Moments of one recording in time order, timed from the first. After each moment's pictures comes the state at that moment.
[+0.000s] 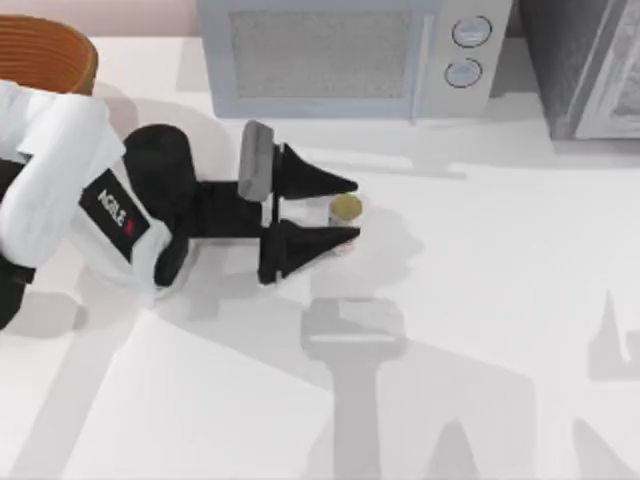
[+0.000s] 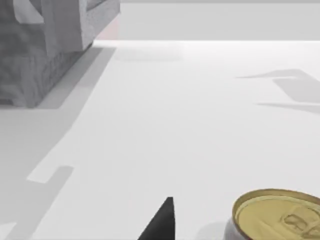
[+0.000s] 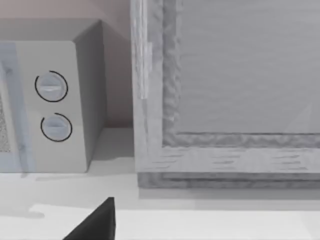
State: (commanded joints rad) left arm -0.31 2.57 1.26 1.28 1.31 0.03; right arm 0.00 0.00 0.00 0.00 0.00 0.00
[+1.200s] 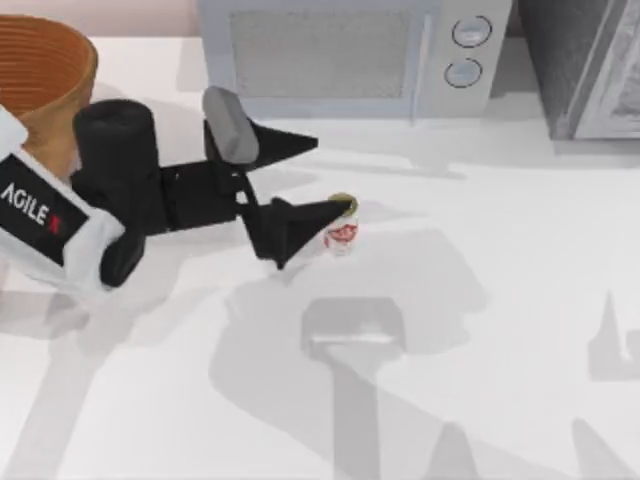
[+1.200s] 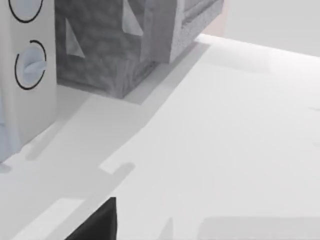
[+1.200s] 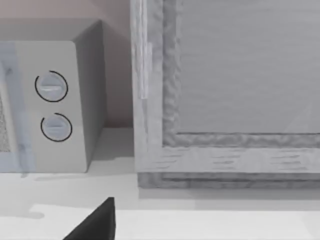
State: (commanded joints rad) left arm -0.30 2.13 0.91 1.01 0.98 0.07; right arm 0.00 0.00 0.00 0.00 0.00 0.00
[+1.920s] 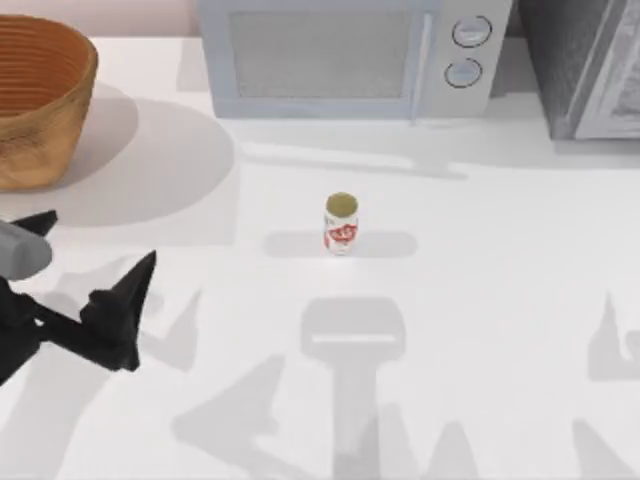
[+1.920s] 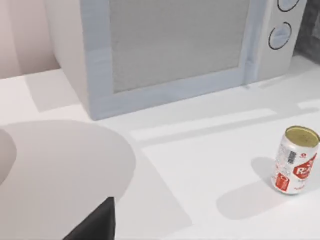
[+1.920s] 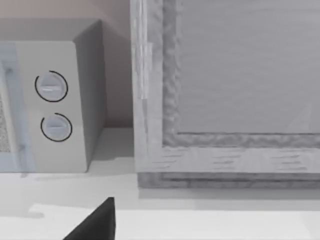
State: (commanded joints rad) left arm -0.18 0.70 0.17 0.30 0.30 0.04; right arm 0.00 0.00 0.00 0.00 0.00 0.00
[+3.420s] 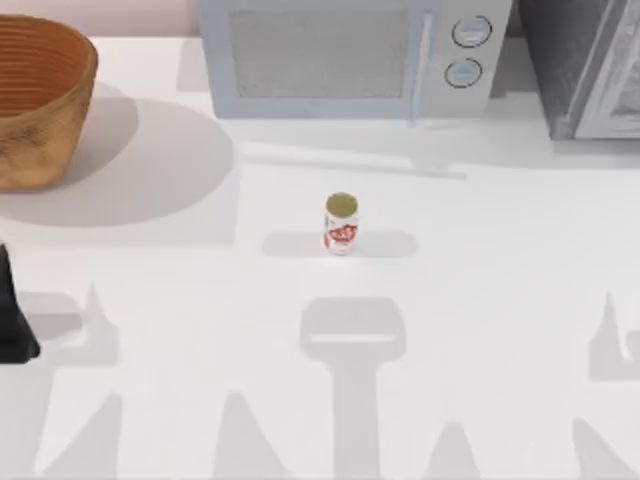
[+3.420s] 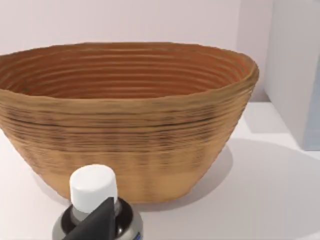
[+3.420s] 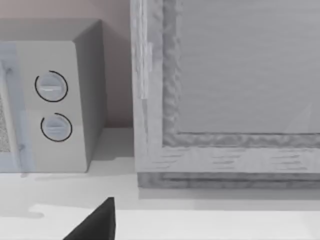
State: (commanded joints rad) left arm 0.10 0.35 -0.01 0.28 0.11 0.02; right arm 0.00 0.00 0.00 0.00 0.00 0.00
